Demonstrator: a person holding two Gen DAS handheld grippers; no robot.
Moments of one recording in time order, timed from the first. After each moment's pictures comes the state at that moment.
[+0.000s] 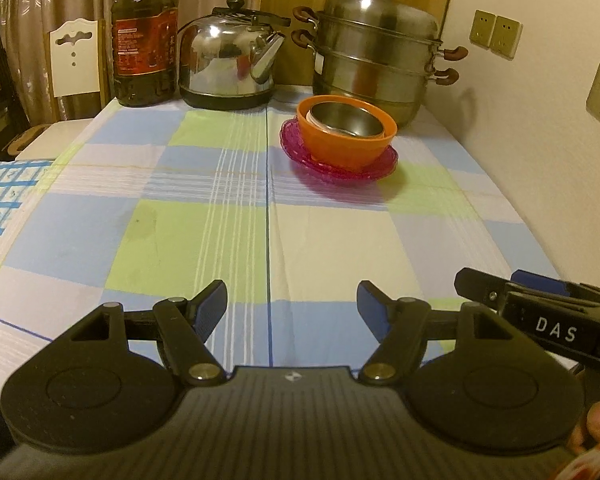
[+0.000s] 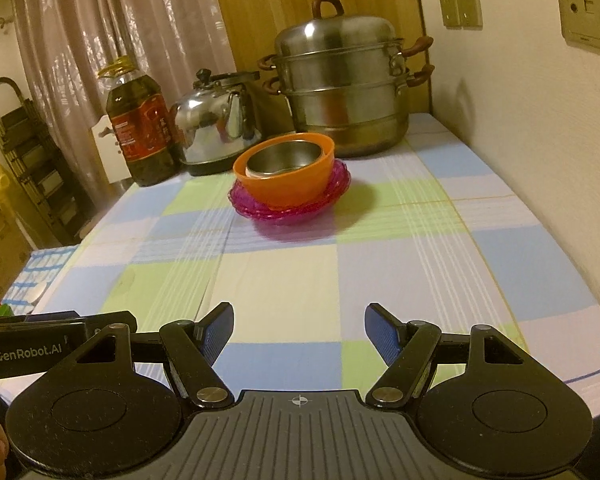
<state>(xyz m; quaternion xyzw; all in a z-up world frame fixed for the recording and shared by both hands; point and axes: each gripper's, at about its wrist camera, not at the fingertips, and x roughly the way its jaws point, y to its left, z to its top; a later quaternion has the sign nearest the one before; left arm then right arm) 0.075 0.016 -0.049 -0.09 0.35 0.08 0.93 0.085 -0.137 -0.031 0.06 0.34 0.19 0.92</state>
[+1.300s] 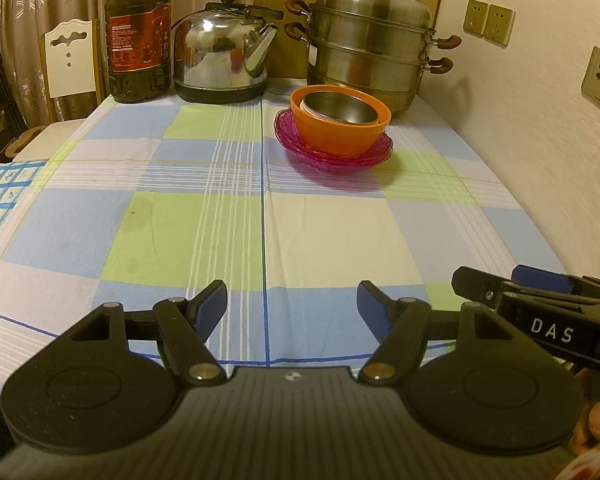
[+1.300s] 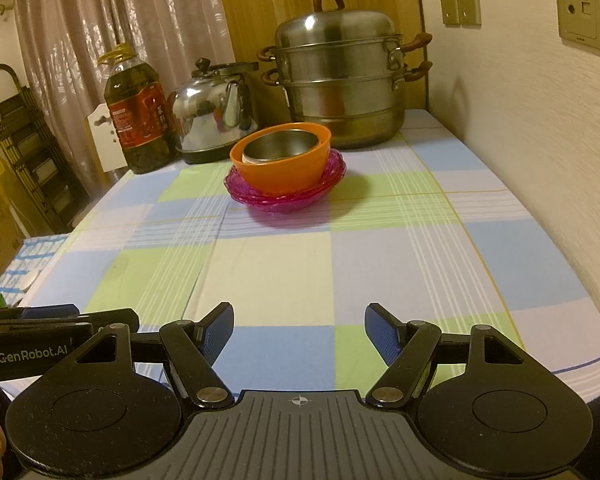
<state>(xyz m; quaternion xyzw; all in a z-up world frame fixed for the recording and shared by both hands) 0.072 0.009 -0.057 -0.08 0.35 0.08 0.93 0.076 -0.137 -0.035 0.05 0.34 0.18 0.92</state>
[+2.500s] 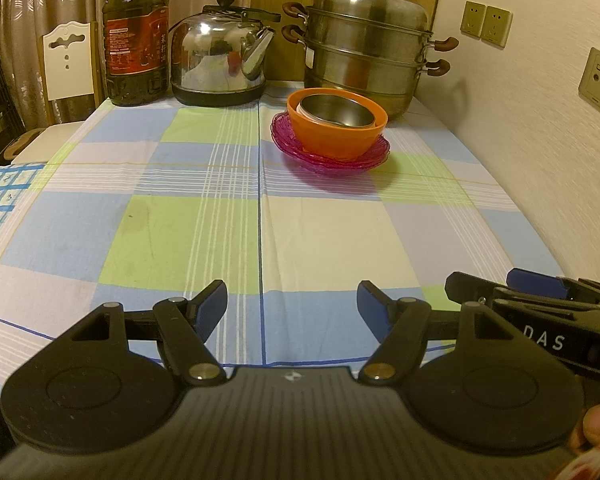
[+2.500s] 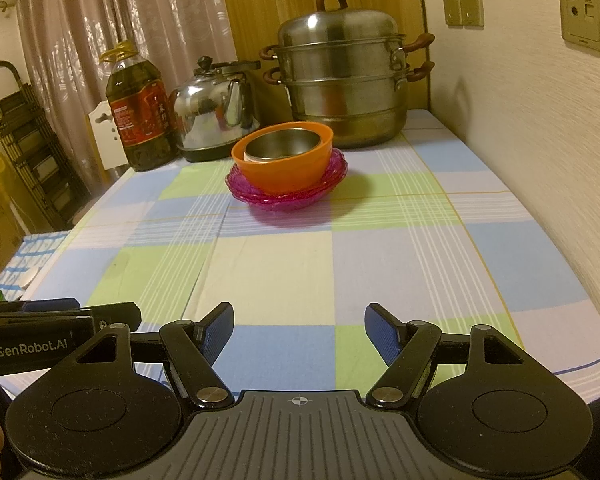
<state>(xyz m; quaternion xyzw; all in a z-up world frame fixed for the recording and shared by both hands) 0.073 0.009 -0.054 -0.08 0.35 0.07 0.93 0.075 -0.137 -0.036 0.05 0.34 0.18 0.92</state>
